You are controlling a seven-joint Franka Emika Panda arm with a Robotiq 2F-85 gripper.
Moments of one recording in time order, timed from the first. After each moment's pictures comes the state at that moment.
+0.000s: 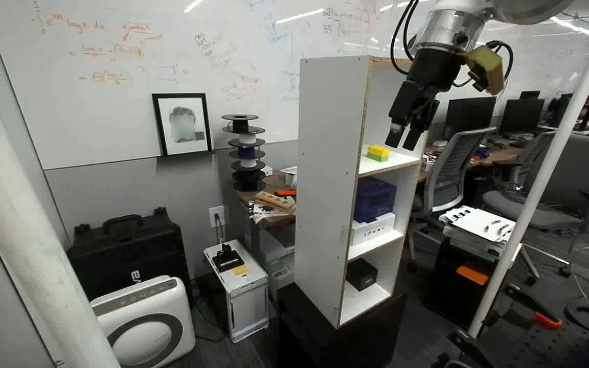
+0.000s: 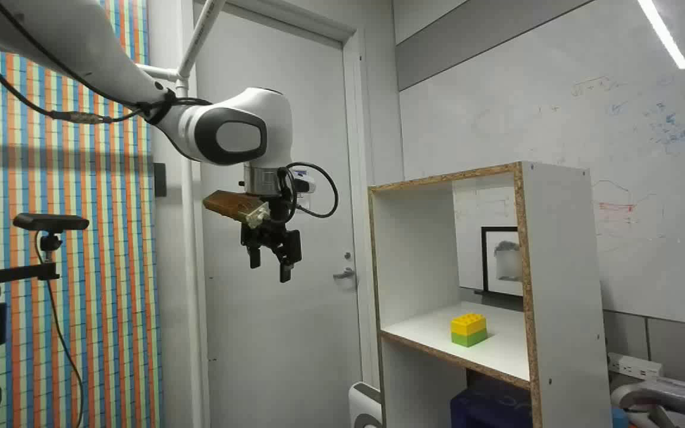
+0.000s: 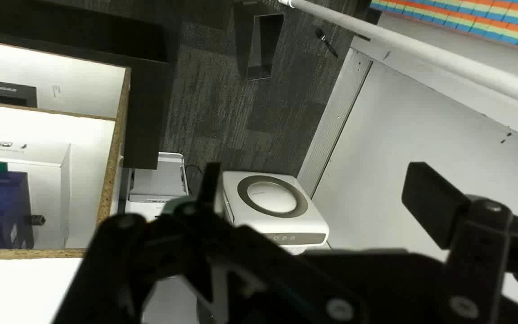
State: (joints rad) arm 0.22 -0.49 0.00 -2.53 0.26 2.17 -0.20
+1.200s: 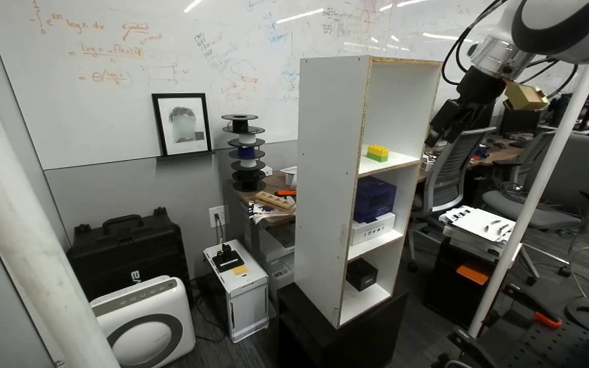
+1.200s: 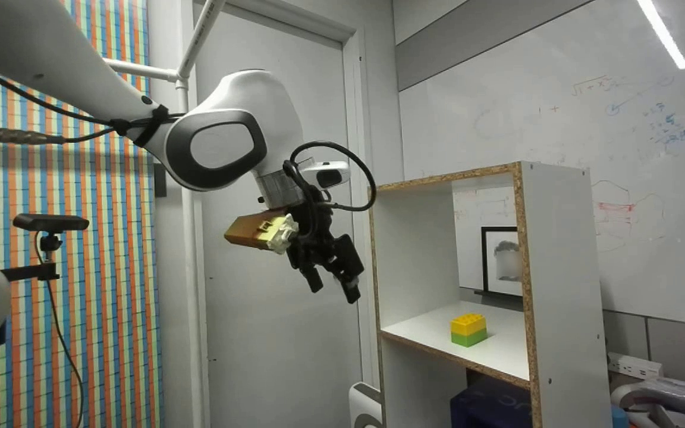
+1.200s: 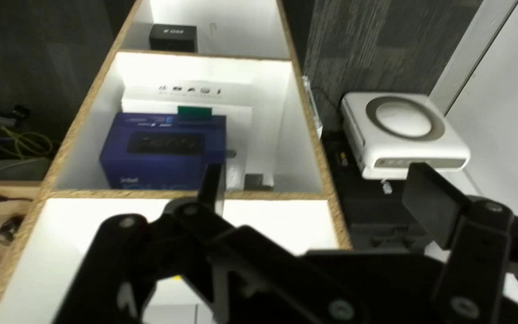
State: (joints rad) arm 0.00 -0.61 -0.12 -2.75 0.02 2.54 -0.23
